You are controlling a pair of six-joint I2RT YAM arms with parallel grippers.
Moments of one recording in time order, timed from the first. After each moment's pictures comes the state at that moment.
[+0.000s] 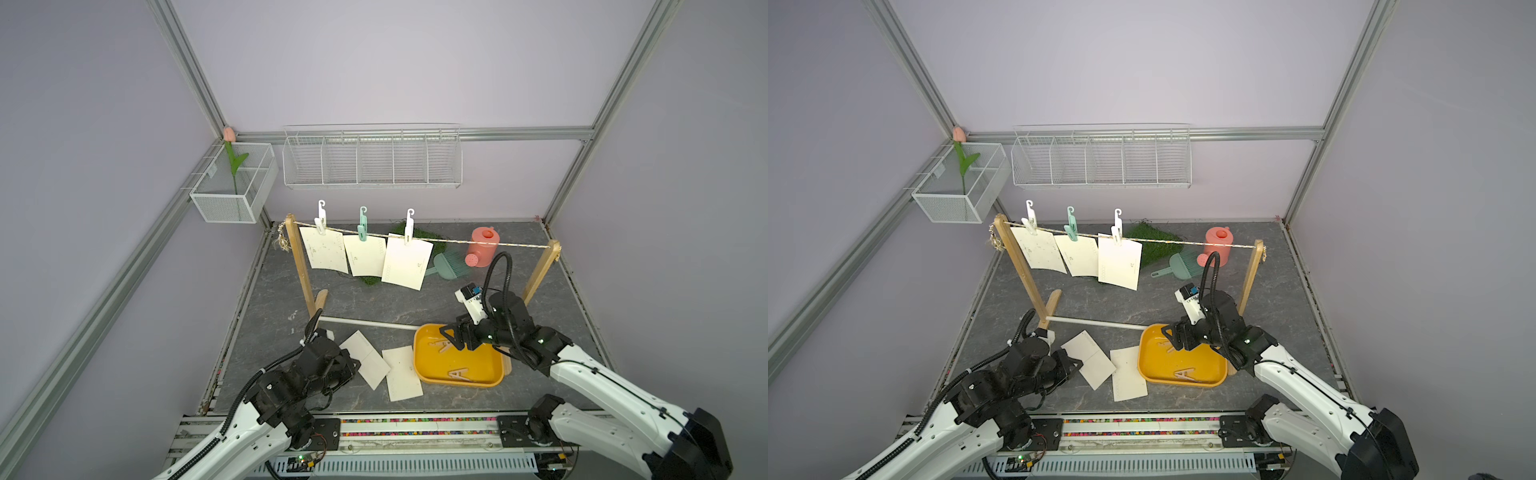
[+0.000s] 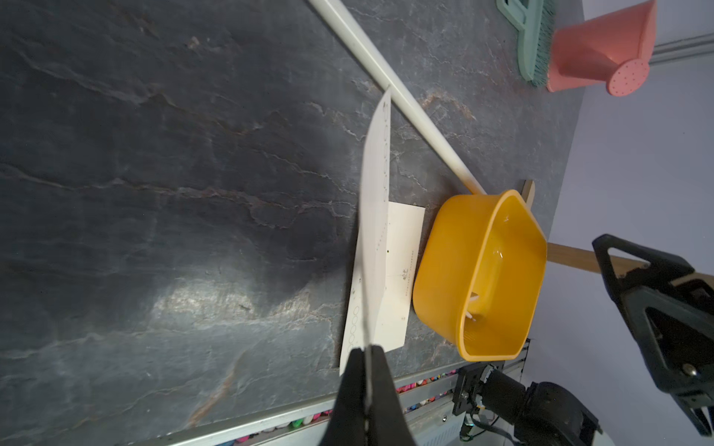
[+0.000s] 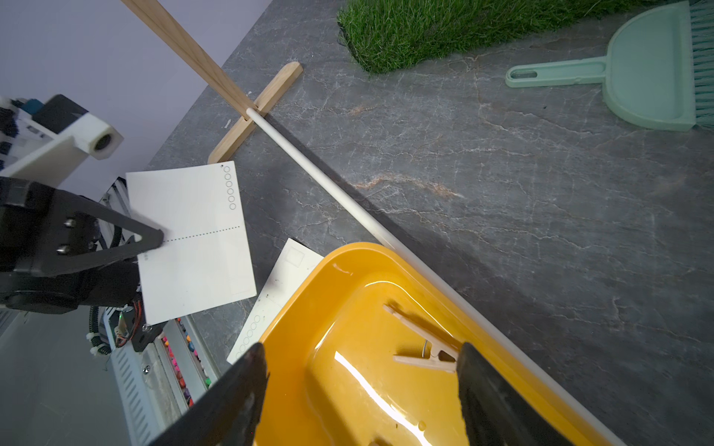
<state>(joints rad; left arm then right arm) -0.80 0.49 0.43 -0.75 0.07 -1.30 0.64 0.96 0.63 -0.32 -0.31 0.27</state>
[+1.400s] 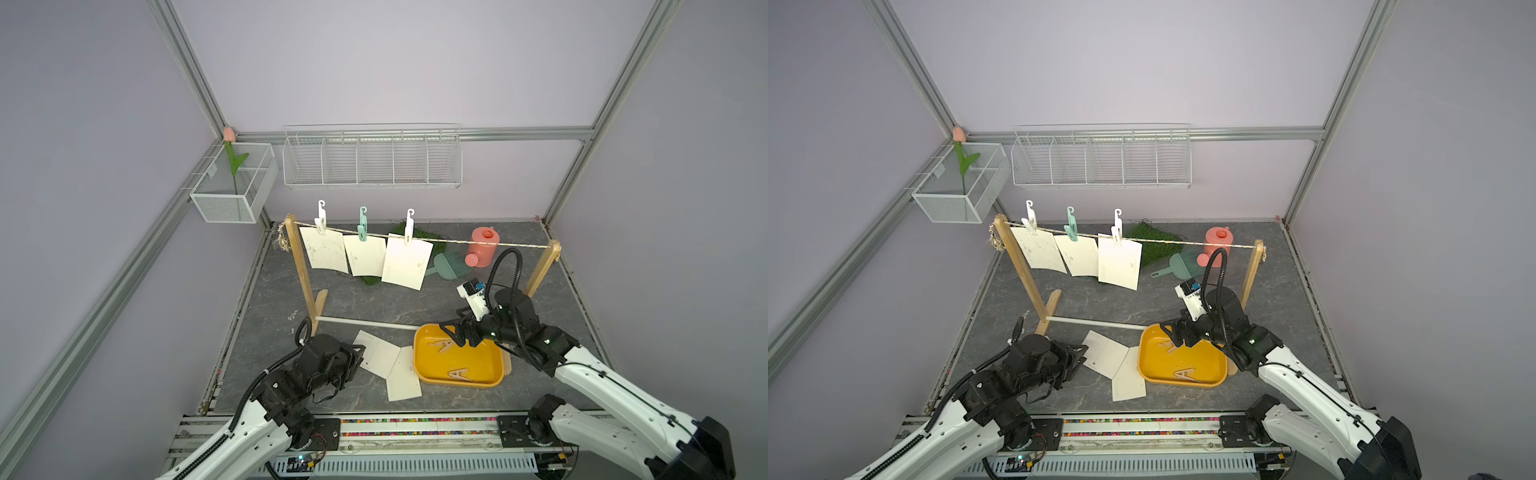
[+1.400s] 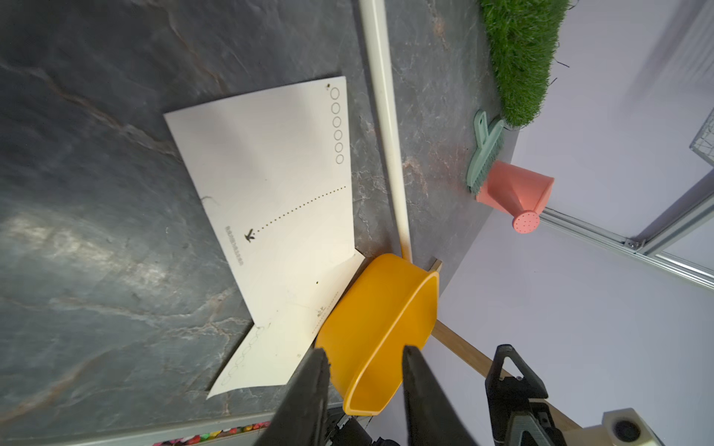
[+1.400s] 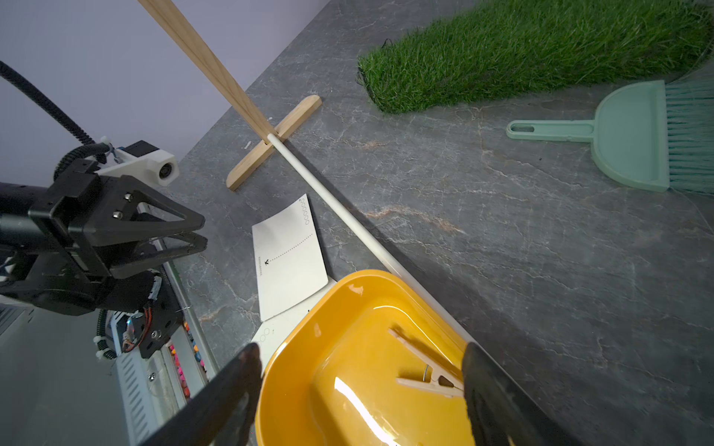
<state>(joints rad) -0.77 0.51 0.42 -0.58 0.04 -1.74 0.63 0.94 0.67 -0.32 -0.33 0.21</state>
